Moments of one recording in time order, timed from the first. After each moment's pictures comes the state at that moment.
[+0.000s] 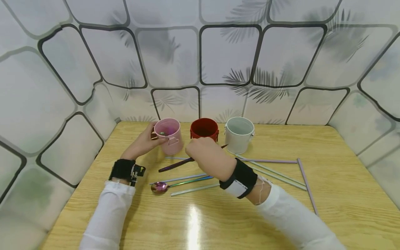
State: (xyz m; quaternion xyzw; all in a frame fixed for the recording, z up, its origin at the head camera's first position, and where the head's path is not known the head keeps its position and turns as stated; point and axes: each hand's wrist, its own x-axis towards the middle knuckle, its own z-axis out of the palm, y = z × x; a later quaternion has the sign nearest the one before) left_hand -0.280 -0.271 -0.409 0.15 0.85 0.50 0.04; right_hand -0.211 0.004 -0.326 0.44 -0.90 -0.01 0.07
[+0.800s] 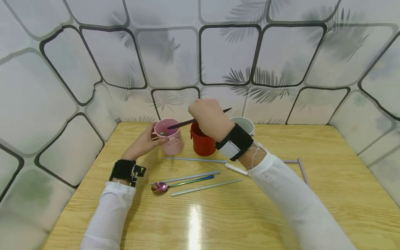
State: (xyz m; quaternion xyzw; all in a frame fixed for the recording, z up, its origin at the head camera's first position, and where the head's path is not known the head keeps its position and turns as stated) left_hand -0.280 -0.272 -0.409 0.14 0.85 0.50 0.05; right_hand -0.276 0.002 -0.273 0.37 -0.92 -0.03 0.15
